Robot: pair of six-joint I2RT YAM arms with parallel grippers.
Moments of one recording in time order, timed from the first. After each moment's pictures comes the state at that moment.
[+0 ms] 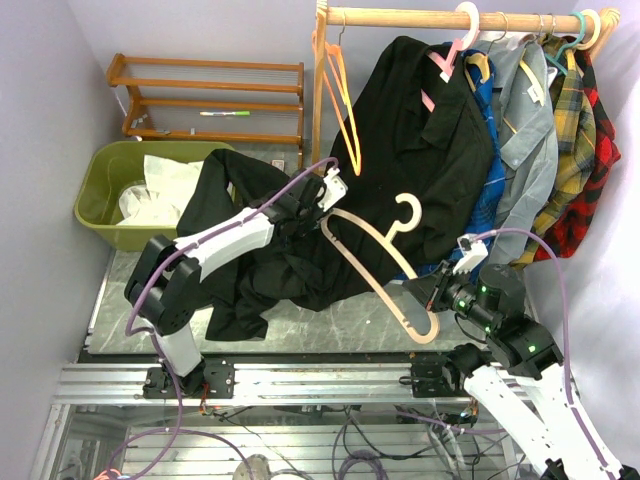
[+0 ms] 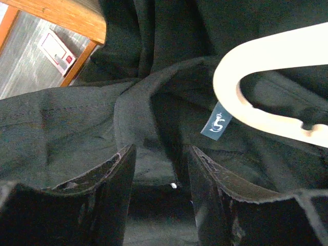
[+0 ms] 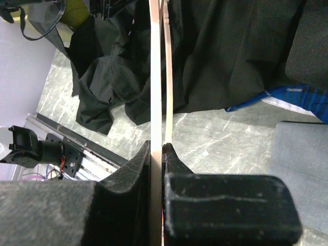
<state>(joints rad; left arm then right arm) -0.71 1.72 1.30 -0.31 -0.22 0.35 0.46 0.37 0.68 -0.69 -0.16 0.55</state>
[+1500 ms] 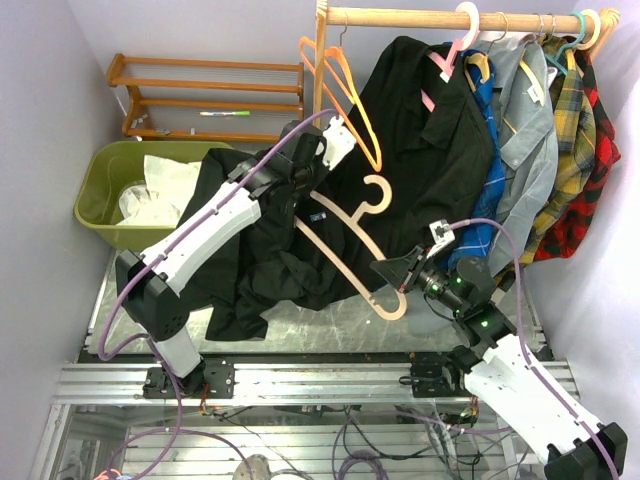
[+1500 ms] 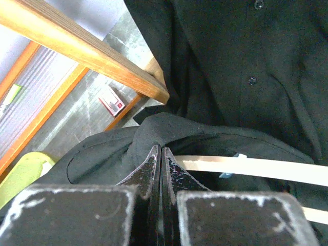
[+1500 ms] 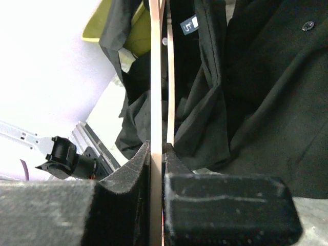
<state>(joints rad) -0.72 1.69 1.73 -0.61 -0.19 0.34 0.46 0.56 0.40 0.04 -0.37 0.63</state>
